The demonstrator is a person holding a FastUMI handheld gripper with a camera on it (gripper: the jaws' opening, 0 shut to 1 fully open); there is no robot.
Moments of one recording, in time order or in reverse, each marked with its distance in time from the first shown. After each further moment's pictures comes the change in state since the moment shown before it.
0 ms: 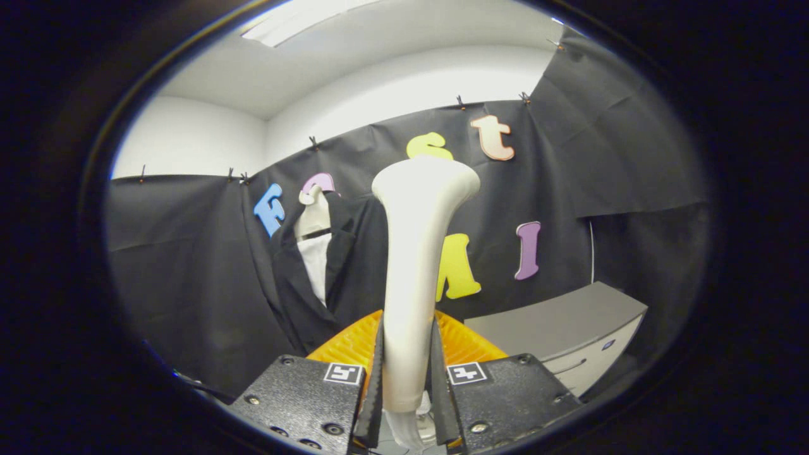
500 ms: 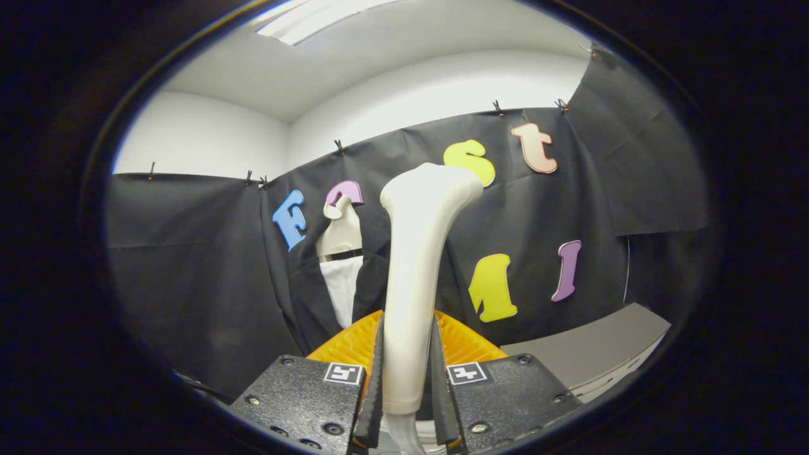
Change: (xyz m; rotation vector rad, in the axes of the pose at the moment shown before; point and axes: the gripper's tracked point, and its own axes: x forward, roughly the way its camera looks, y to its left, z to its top) arm 0.097 0.066 0.034 -0.039 -0.042 0.095
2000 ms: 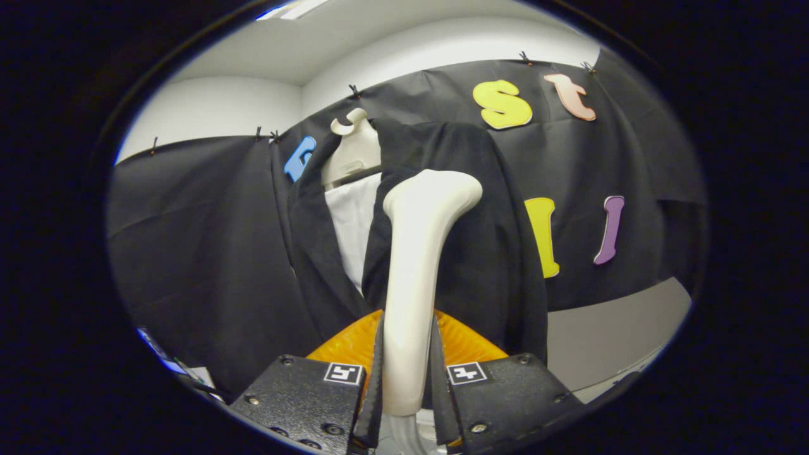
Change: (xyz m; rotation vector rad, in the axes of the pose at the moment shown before) arm 0.085 0.025 -0.120 -0.006 0.227 0.081
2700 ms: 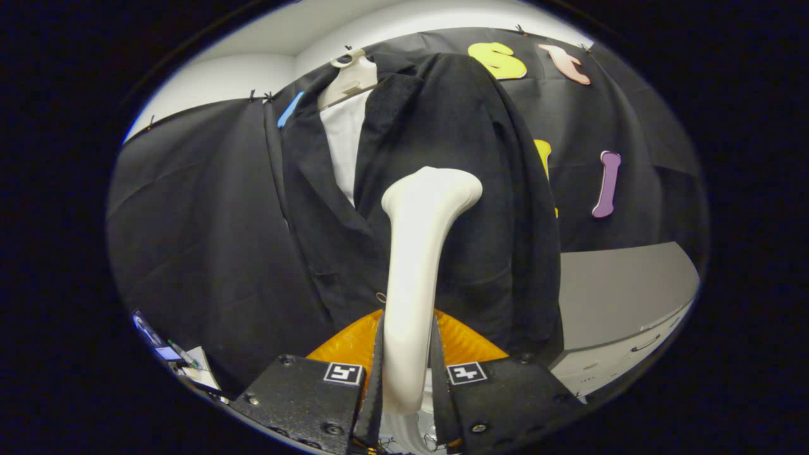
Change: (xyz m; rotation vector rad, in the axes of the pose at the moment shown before) arm -0.006 -0.010 -0.118 0.002 0.199 -0.035
